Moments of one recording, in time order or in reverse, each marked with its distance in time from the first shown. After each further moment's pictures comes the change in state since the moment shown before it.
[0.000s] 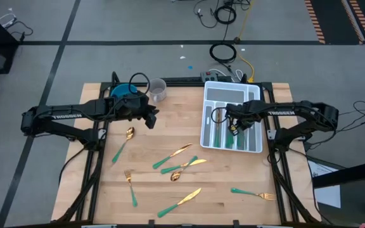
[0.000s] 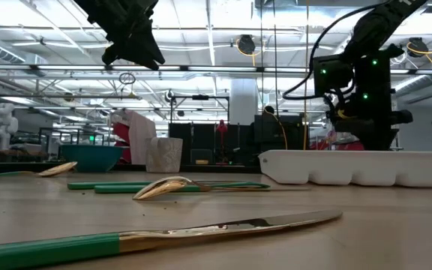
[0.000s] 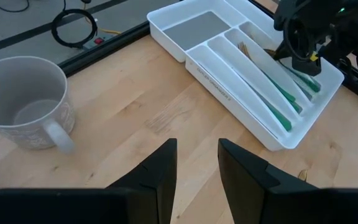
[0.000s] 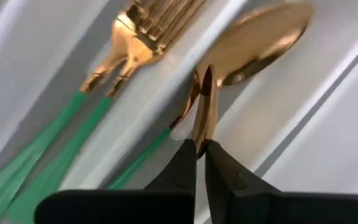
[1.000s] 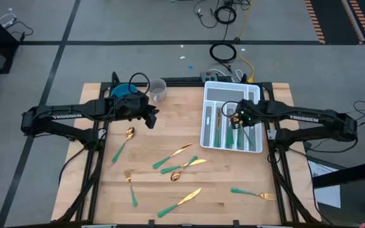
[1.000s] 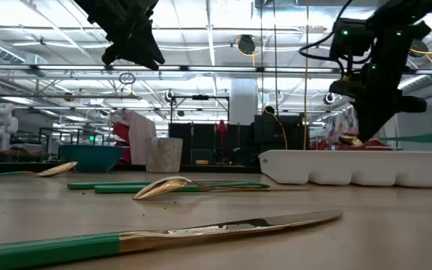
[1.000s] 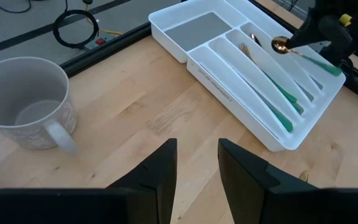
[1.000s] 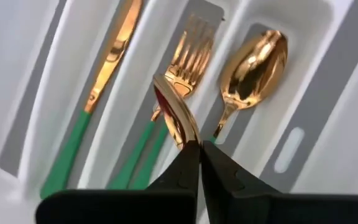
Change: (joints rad) left arm 0.000 0.000 0.000 0.000 -0.005 0.000; right arm 0.002 -0.324 -0.045 0.050 -0.055 0.274
